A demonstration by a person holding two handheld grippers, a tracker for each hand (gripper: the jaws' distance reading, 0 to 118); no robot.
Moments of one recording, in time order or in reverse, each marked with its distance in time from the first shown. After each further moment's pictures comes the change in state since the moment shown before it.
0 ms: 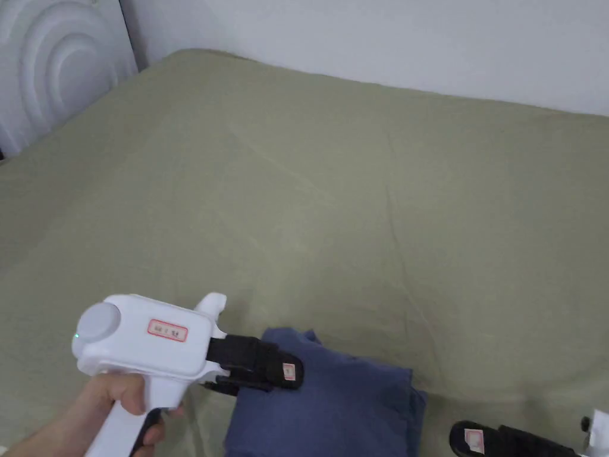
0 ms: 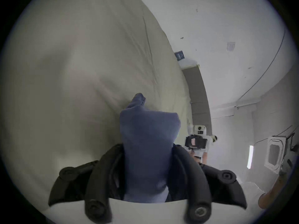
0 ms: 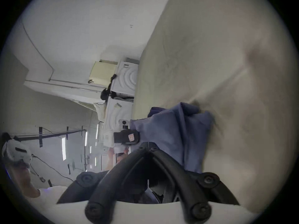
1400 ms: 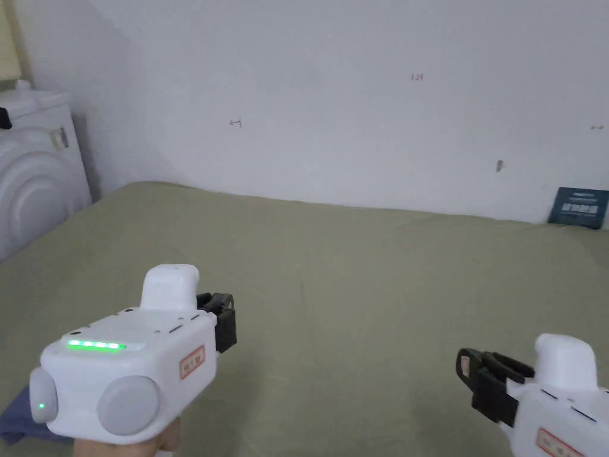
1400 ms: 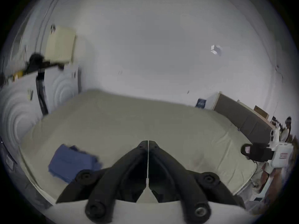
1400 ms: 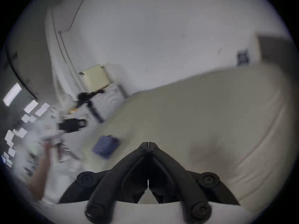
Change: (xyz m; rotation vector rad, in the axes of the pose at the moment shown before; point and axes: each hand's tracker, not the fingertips) left arm 0.285 -0.128 -0.019 0.854 0.564 -0.627; right arm -0.191 -0.047 0.106 0.618 -0.713 0.854
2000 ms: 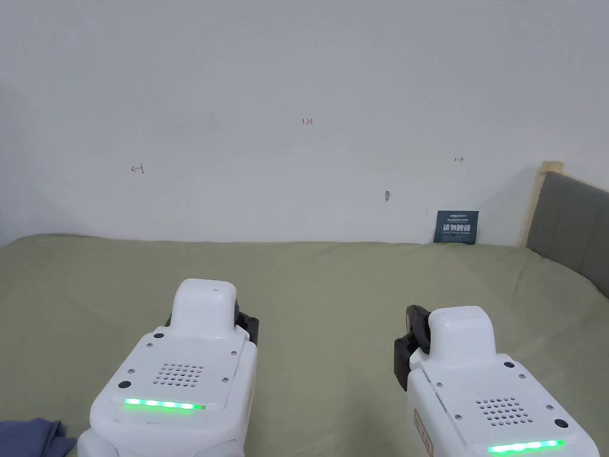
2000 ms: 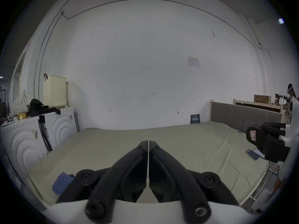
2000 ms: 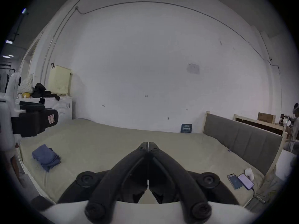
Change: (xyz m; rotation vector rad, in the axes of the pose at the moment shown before) left arm 0.127 0.012 0.030 0.196 0.050 -0.194; right arm -0.025 0.022 0.062 0.266 -0.307 0.192
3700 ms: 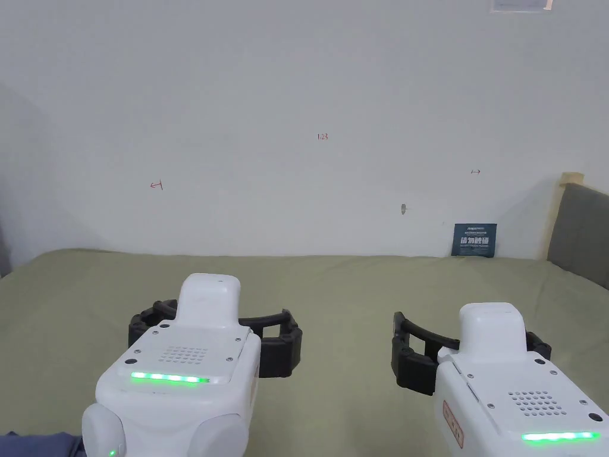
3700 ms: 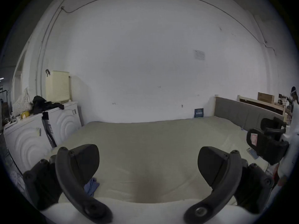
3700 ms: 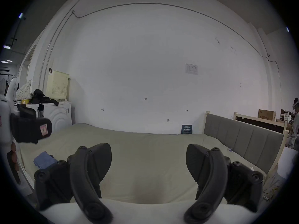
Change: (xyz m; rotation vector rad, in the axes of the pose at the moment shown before) left arm -0.013 0.026 0.001 -0.087 0.000 0.011; right arm 0.006 0.015 -0.011 0.004 -0.014 -0.053
